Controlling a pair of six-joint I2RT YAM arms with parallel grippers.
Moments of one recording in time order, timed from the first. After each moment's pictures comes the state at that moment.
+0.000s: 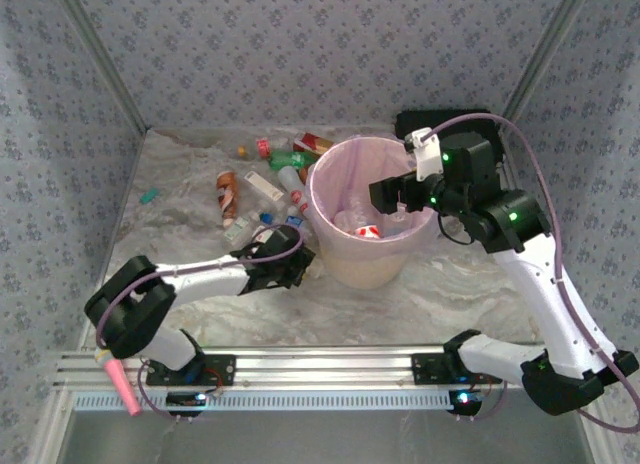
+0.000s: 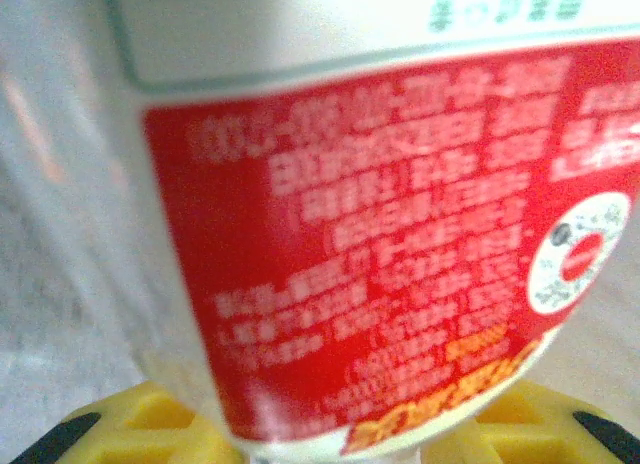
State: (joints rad) left arm -0.86 1.45 0.68 -0.08 -0.02 -1.74; right arm 0.49 1.14 1.55 -0.96 -0.11 0.11
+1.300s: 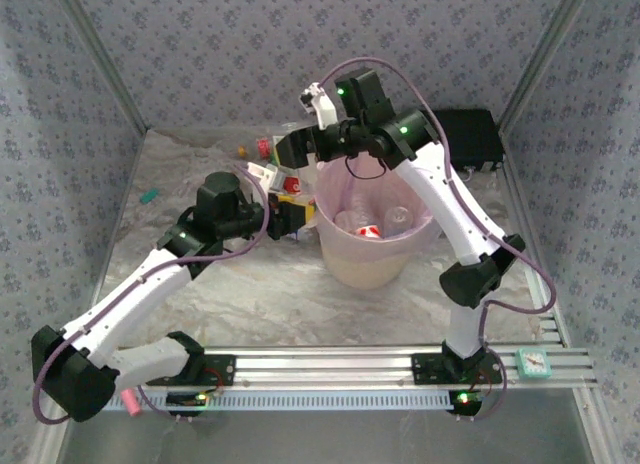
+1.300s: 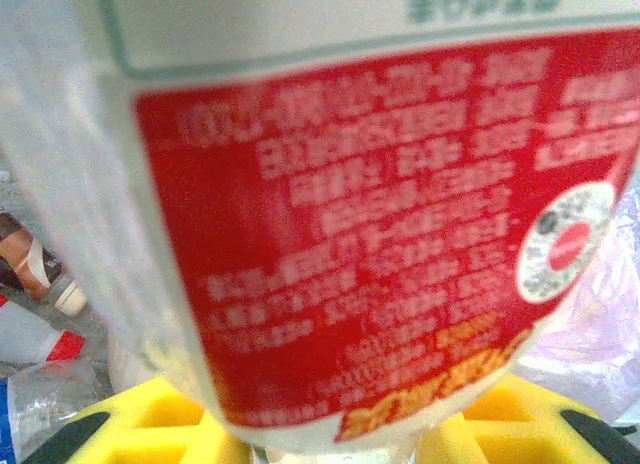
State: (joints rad) left arm -0.62 1.10 0.96 -0.20 0.47 -0.40; right arm 0.66 1.86 2.28 -1.02 -0.50 0.27
